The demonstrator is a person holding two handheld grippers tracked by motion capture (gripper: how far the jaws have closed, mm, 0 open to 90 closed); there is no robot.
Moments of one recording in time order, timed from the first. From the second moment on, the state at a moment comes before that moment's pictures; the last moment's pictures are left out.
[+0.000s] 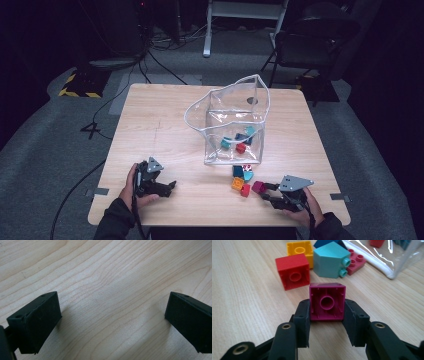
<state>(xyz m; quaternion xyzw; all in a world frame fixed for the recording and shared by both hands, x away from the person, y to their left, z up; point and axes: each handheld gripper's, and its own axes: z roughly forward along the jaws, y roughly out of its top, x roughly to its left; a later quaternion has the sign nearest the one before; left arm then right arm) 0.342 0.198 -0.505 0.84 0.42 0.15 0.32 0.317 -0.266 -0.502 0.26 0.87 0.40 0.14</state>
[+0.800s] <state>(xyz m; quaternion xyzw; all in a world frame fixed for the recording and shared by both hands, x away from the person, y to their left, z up) 0.342 0.198 -0.505 0.84 0.42 0.15 0.32 0.327 -0.302 -0.471 0.31 0.82 0.44 0.18</state>
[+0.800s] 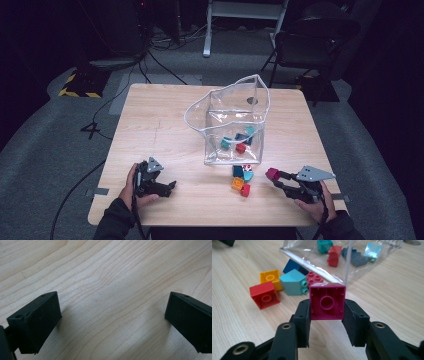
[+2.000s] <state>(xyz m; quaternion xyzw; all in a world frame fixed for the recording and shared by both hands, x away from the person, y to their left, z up) 0.342 0.198 -0.505 0.84 0.42 0.15 0.32 0.356 -0.305 -0.373 0.29 0.78 0.49 0.26</state>
